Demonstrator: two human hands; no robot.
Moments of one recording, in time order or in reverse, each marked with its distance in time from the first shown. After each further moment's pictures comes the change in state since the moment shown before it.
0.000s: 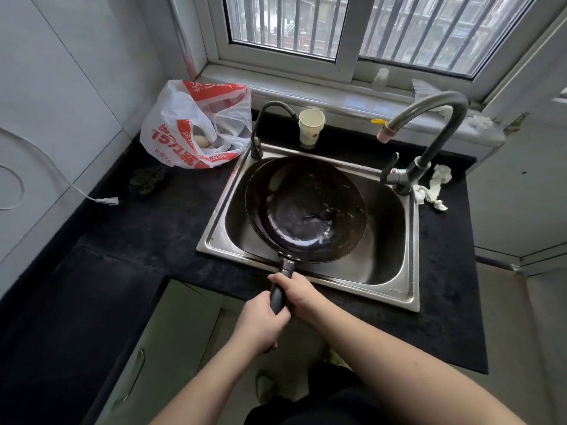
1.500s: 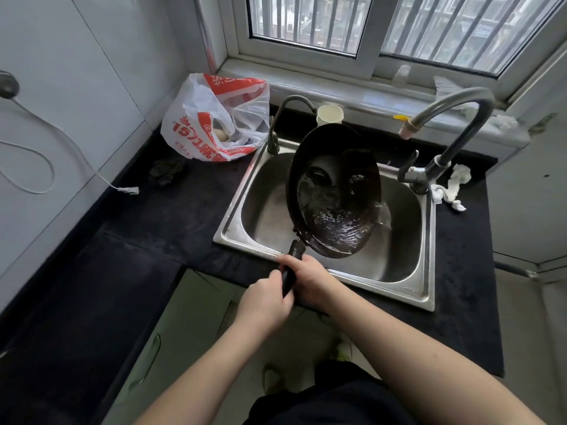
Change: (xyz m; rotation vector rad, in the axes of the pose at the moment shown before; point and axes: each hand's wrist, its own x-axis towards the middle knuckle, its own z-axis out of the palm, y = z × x) left_hand 0.003 0.002 -0.023 0.514 0.169 0.222; right_hand -0.012 -0.026 0.014 0.130 -0.138 -0.026
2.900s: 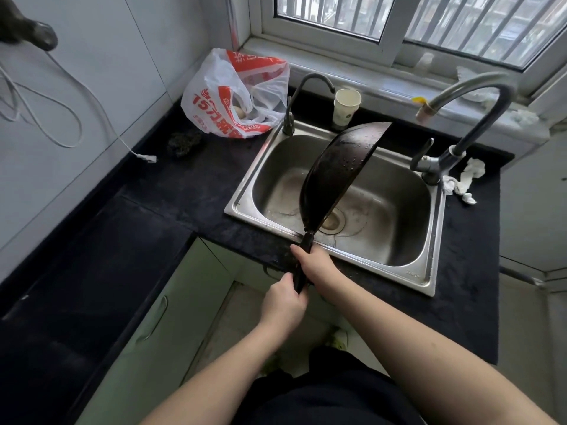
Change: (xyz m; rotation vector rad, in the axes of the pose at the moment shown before) left_hand -0.041 0.010 0.061 -0.473 0.051 -0.229; right_hand -0.006 0.029 -0.019 -0.624 0.234 -0.185
